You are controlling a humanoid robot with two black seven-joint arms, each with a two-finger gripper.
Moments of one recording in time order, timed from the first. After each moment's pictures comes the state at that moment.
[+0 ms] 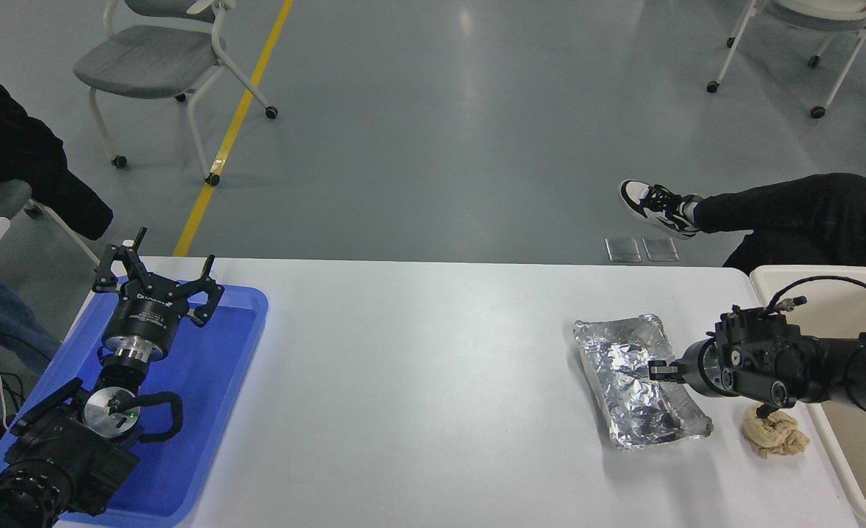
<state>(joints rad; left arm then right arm) -0.63 0.19 -0.89 -0.20 -0.21 -0.79 -0.32 1.07 -0.32 -0.82 0.68 -0.64 0.17 -0.01</state>
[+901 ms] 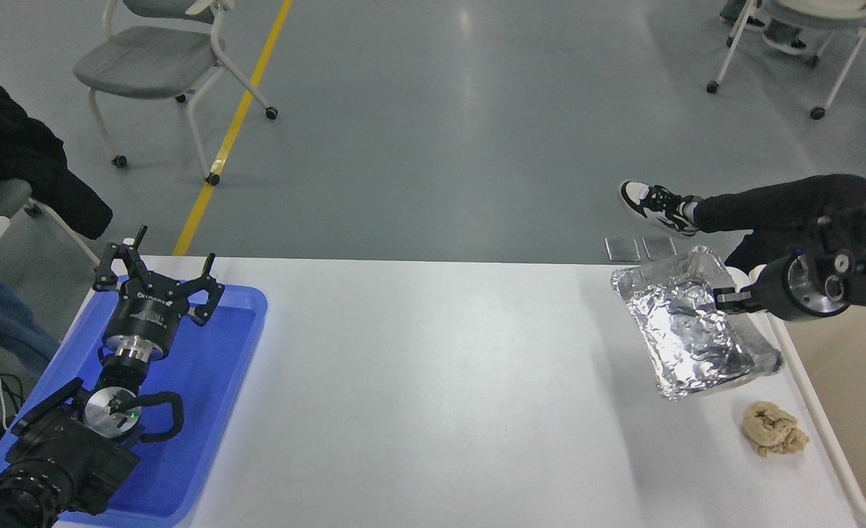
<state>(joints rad) -0.63 0.19 -0.89 -0.20 -0.21 -0.79 -0.32 1.90 -0.62 -1.23 1.29 -0.61 0.27 0.00</state>
